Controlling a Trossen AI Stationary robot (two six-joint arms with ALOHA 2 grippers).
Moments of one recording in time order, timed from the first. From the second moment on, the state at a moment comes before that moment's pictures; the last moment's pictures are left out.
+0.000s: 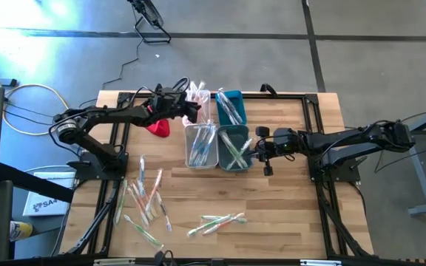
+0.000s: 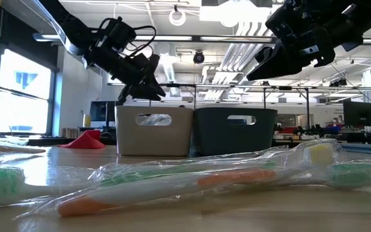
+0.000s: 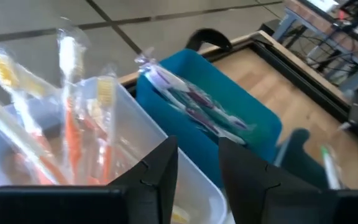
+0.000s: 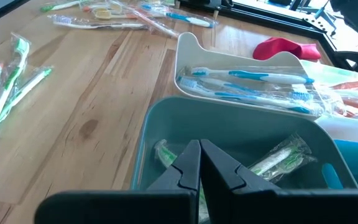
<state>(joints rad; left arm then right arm) 0.58 1.46 0.76 0.34 0.01 -0.40 -0.08 1.12 0.49 0.17 -0.10 -0.24</state>
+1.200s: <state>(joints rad) 0.28 1.32 0.76 0.09 0.07 -0.35 -0.08 1.12 0.49 0.17 -0.11 -0.24</state>
